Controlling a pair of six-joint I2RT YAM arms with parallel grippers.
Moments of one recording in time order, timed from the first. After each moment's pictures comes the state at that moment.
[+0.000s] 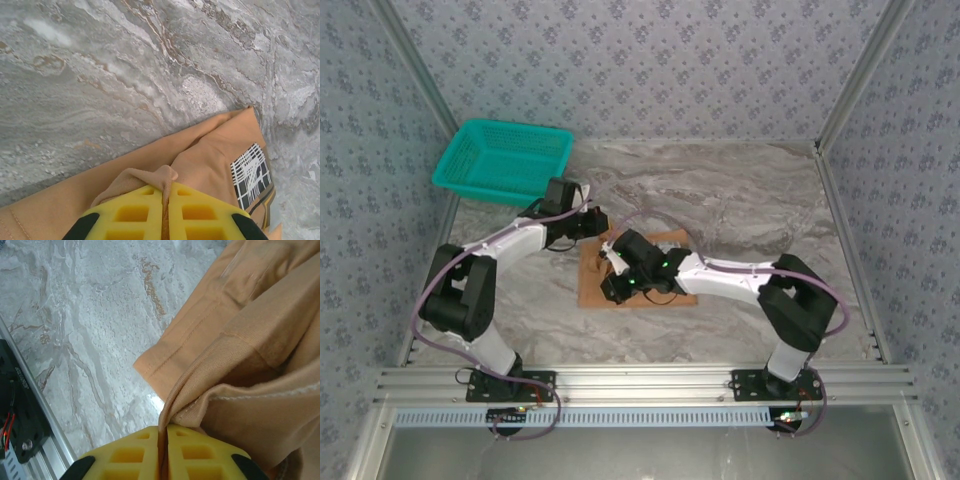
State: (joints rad) left arm -0.37 1.66 1.04 -0.19 0.40 -0.50; right arm 0.98 1.73 1.09 -0.22 -0.29 0.41
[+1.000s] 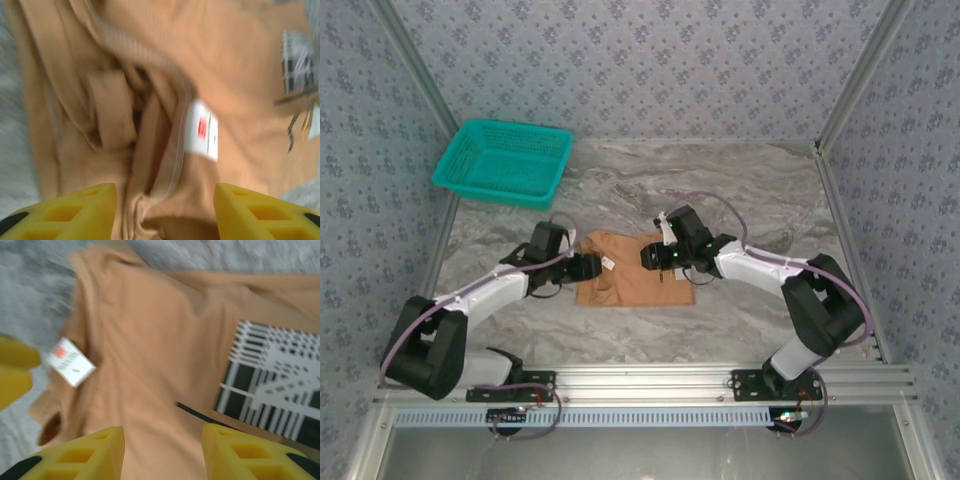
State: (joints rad) left arm -0.43 1.33 0.61 -0.22 0.37 -0.53; right arm 0.66 1.61 0.91 -0.18 -0.26 0.44
